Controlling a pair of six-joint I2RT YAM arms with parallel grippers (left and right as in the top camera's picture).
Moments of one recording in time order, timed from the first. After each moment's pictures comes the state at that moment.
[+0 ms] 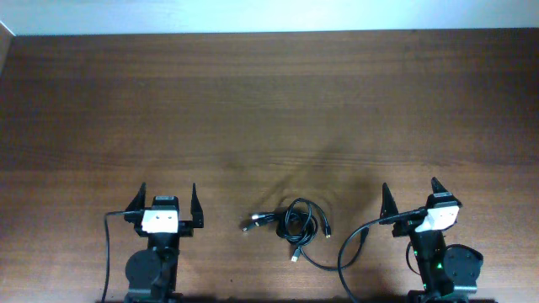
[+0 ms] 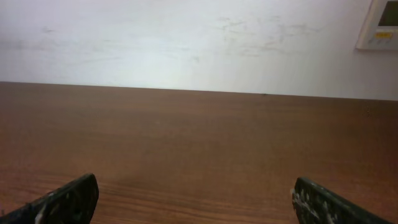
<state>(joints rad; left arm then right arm) -0.05 0.01 0.01 -0.07 -0.09 0.12 -0.05 0.02 0.01 -0.06 -0.17 0.00</state>
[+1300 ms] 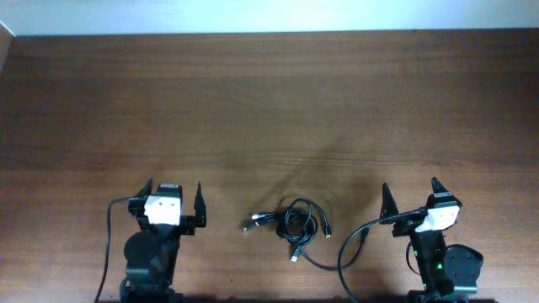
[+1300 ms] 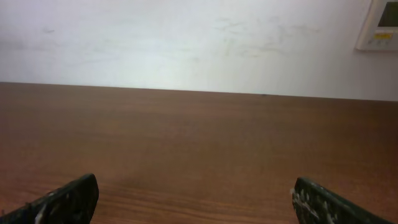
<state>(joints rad) -0.05 0.26 0.13 -0.11 -0.03 0.10 -0.05 0.01 0.01 -0.06 -0.17 0.00</state>
